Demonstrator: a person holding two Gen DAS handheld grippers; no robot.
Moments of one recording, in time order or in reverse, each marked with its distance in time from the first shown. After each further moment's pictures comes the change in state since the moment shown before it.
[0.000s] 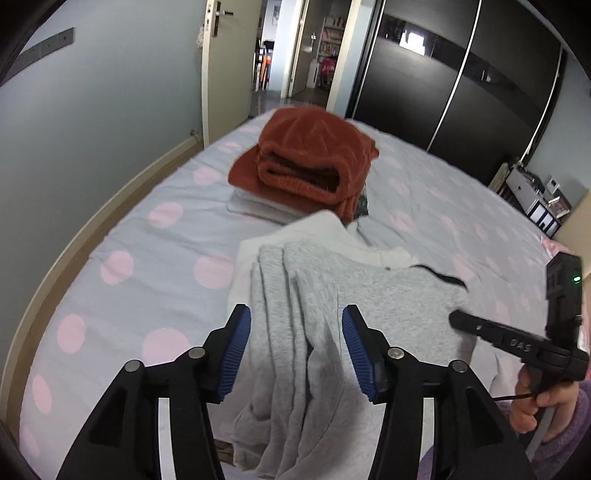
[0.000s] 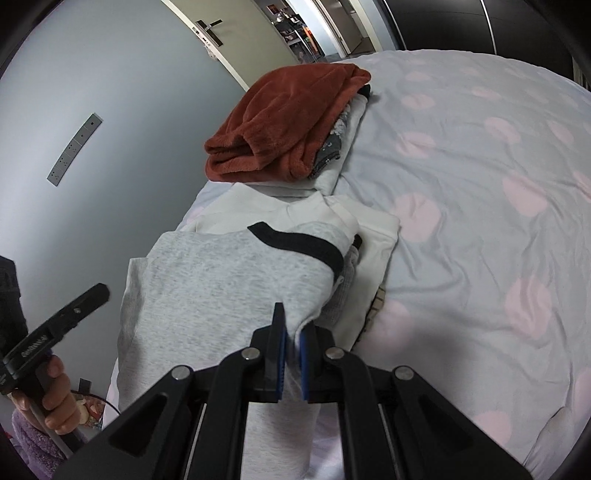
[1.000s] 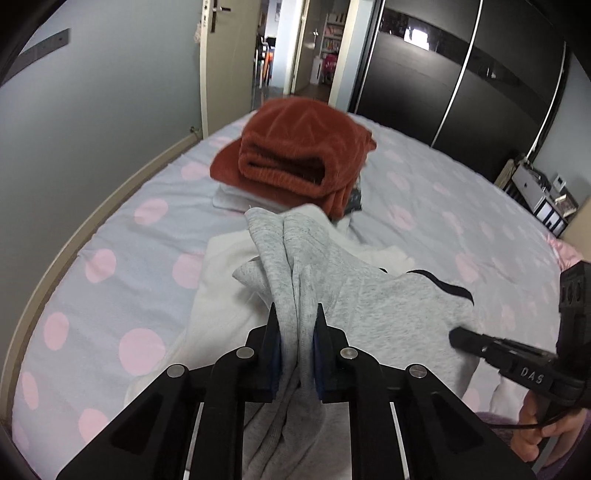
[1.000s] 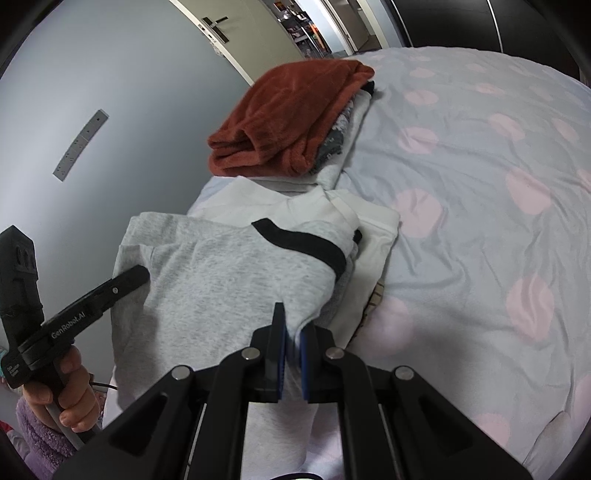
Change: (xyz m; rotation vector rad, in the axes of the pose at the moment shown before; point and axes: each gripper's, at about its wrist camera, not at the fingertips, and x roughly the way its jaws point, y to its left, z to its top) left arm 0.005 -0.032 0.000 -0.018 -0.026 0.014; right arm -0.010 -0.002 -0.008 -0.019 0.004 0.030
